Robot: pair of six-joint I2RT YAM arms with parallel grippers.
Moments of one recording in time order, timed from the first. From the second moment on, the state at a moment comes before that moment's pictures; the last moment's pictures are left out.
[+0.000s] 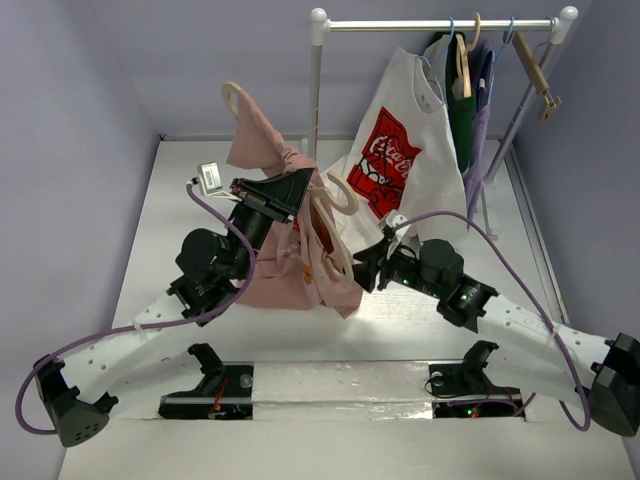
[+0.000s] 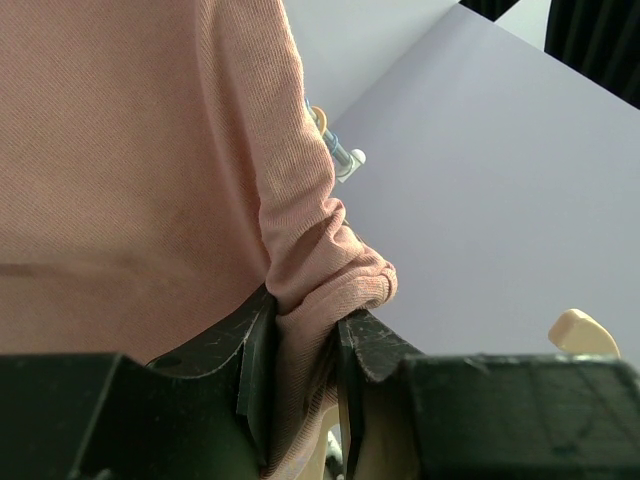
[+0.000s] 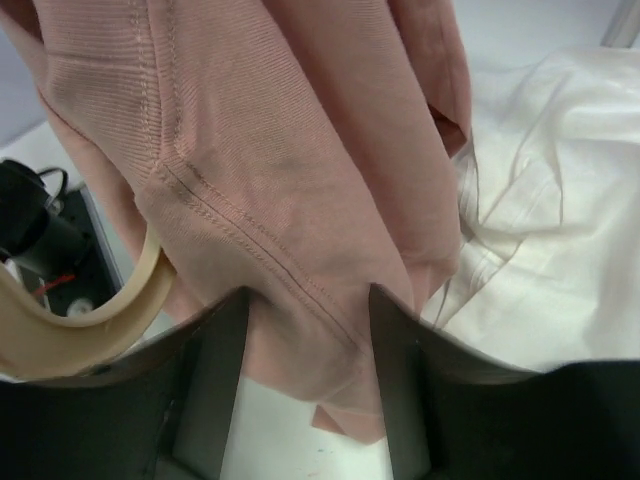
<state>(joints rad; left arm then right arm) -0.88 0.88 0.86 0.52 -0.35 -0.75 0.83 0.93 0.56 0.24 -0.21 0.21</state>
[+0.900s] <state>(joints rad) -0.85 1.09 1.11 0.62 -0.46 -0.44 0.83 0.68 0.40 0.24 -0.20 0.41</state>
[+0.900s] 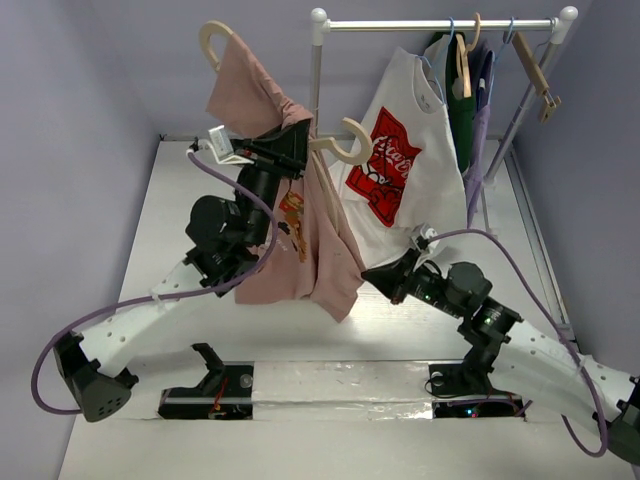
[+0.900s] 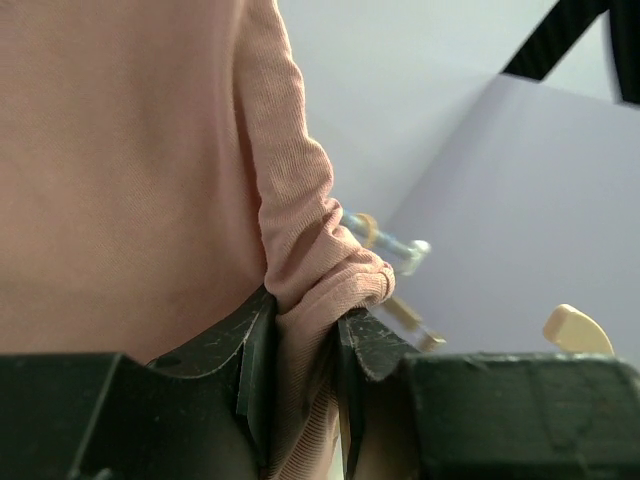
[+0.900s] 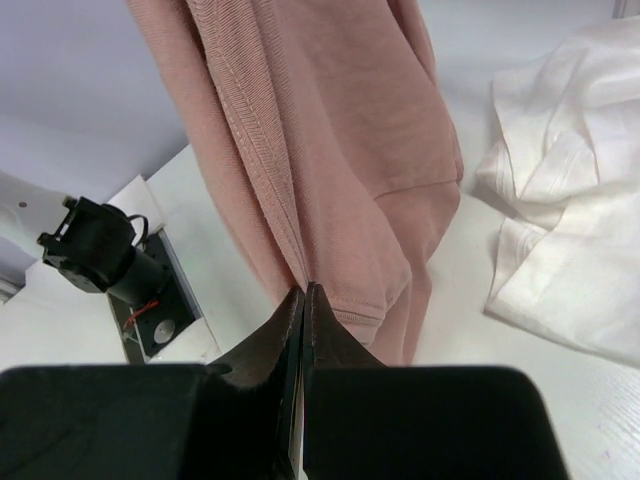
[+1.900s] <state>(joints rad) -0.80 0.86 0.64 0.75 -0.42 -0.80 0.90 0.75 0.73 -0.17 -0.18 0.35</state>
